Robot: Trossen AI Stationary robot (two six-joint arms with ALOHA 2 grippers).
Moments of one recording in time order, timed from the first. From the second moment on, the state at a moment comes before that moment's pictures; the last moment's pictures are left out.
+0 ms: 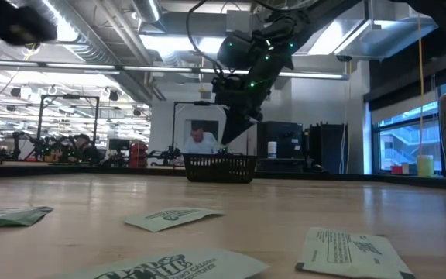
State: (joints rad) left arm -0.69 1.52 1.10 -0.94 -0.11 -0.66; right arm -0.33 1.99 1.49 -0.48 0.06 -0.04
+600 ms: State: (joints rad) left arm -0.74 1.77 1.10 -0.81 0.01 -0.67; right arm -0.33 1.99 1.49 -0.48 0.06 -0.04
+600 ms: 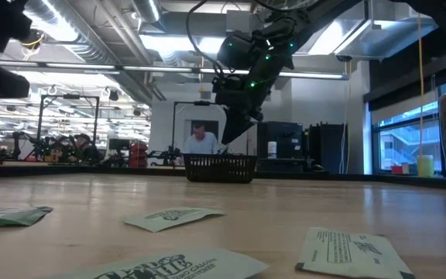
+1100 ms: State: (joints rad) left arm -0.76 1.78 1.10 -0.81 0.05 -0.67; right arm -0.33 1.99 1.49 -0.49 0.06 -0.01
